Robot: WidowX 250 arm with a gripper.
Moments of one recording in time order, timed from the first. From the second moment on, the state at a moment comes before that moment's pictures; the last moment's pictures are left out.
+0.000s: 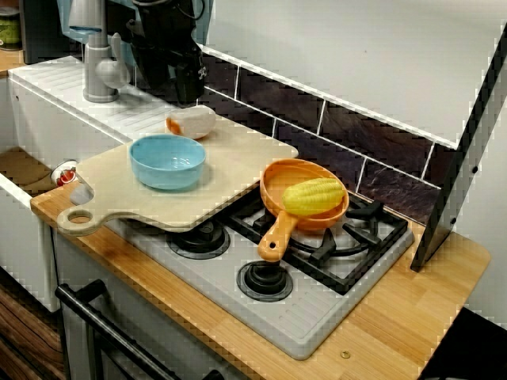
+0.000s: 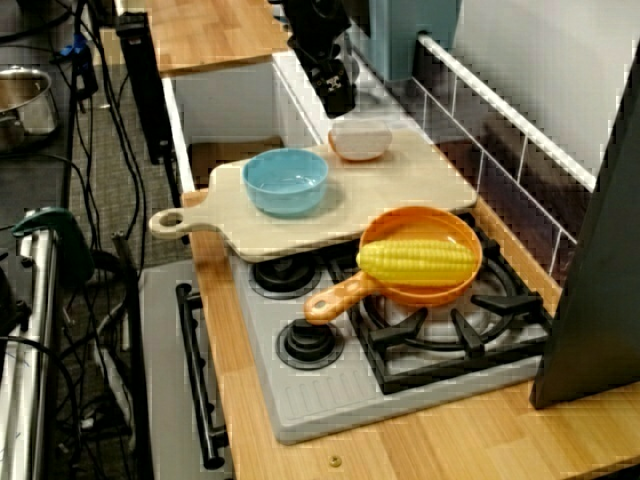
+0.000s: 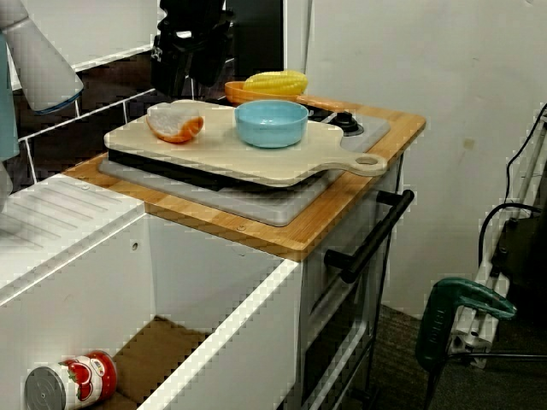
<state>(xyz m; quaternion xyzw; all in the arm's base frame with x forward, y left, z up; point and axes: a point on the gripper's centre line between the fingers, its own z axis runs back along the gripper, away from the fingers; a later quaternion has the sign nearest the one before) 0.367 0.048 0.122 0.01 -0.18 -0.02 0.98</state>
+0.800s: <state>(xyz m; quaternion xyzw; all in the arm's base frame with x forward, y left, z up) 0.374 0.053 0.102 0.01 -0.17 0.03 0.98</state>
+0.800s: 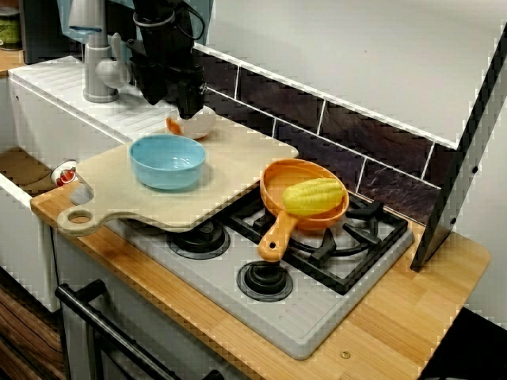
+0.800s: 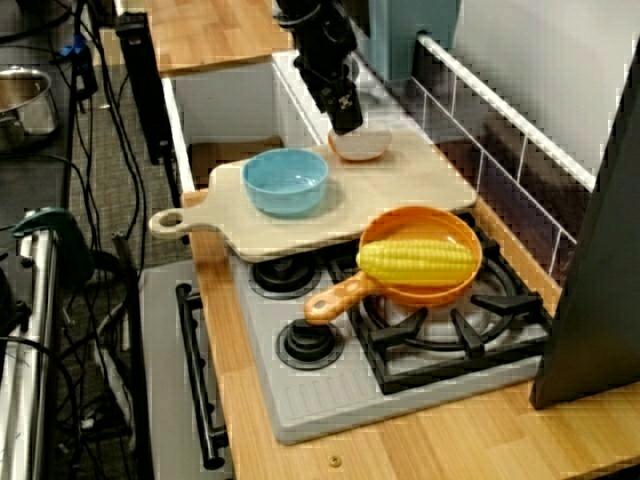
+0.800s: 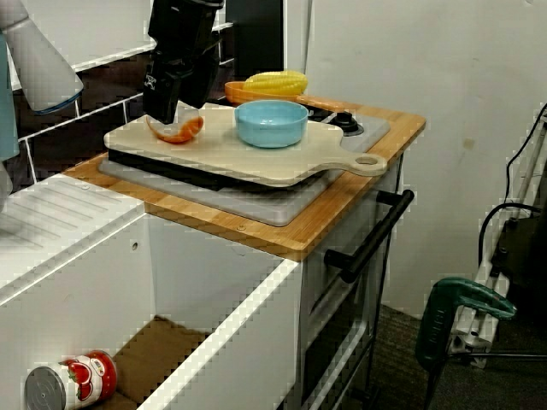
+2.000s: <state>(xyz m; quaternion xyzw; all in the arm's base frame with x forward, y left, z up) 0.384 0.049 0.101 -0.01 -0.16 0.05 0.99</state>
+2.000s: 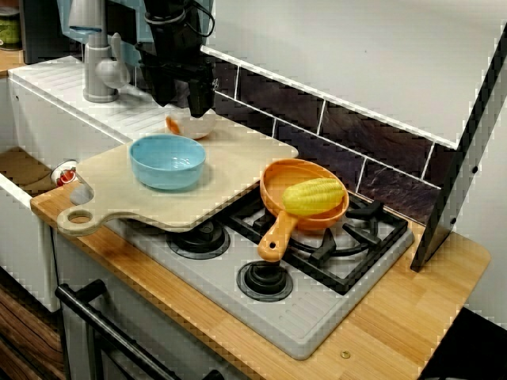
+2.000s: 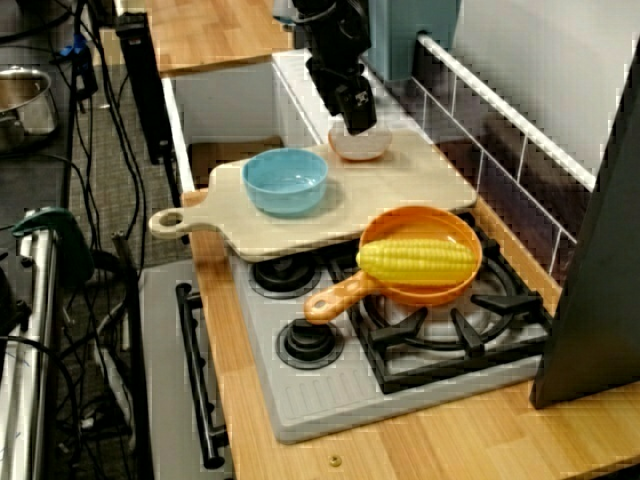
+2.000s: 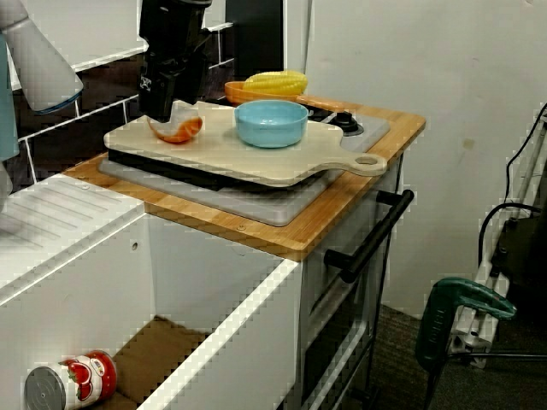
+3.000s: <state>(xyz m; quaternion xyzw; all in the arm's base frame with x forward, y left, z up) 0.388 0.044 0.098 0.00 -0.17 0.03 0.98</state>
